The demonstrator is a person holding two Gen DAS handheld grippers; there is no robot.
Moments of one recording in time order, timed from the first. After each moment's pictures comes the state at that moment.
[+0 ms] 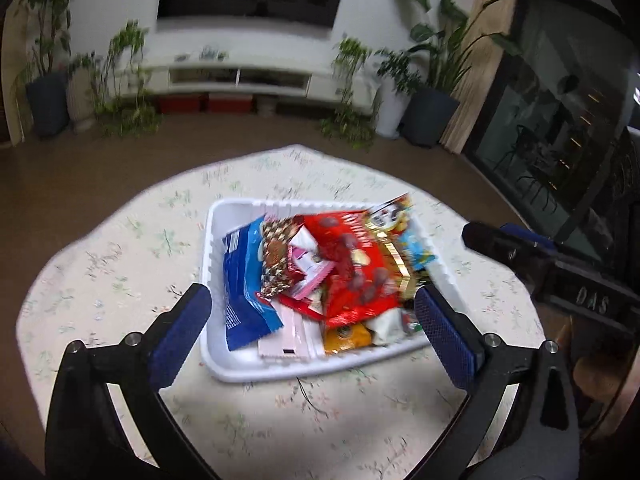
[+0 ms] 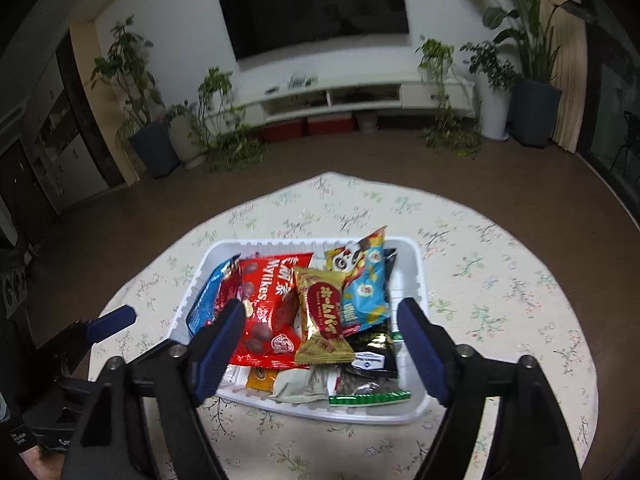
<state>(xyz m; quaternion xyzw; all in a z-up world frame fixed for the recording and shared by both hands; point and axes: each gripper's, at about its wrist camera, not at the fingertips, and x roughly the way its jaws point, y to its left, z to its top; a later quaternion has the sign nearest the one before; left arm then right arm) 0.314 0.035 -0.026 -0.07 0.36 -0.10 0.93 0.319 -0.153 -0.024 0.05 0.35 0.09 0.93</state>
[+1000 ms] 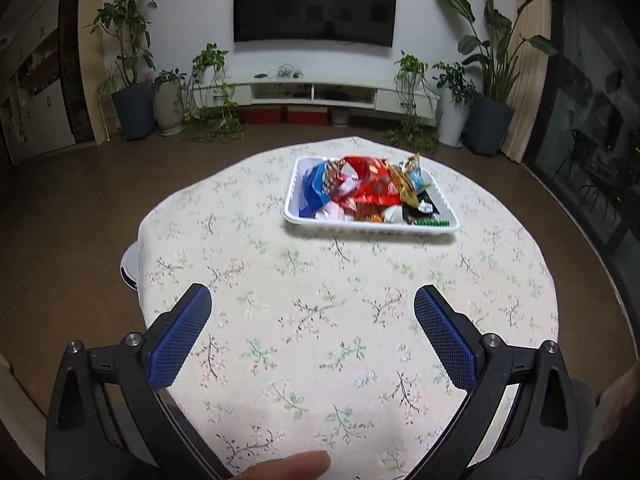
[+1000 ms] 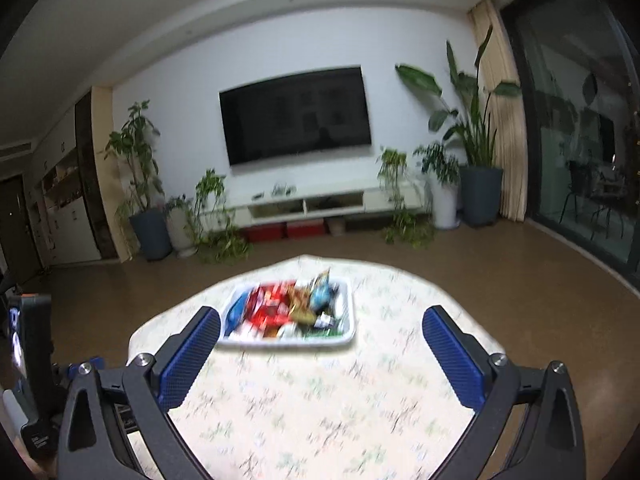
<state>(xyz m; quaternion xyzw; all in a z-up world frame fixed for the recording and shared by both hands) 0.078 -0.001 0.004 -0.05 0.36 0.06 0.93 0.068 -0.189 0.034 0.05 0.21 0.04 0.98</state>
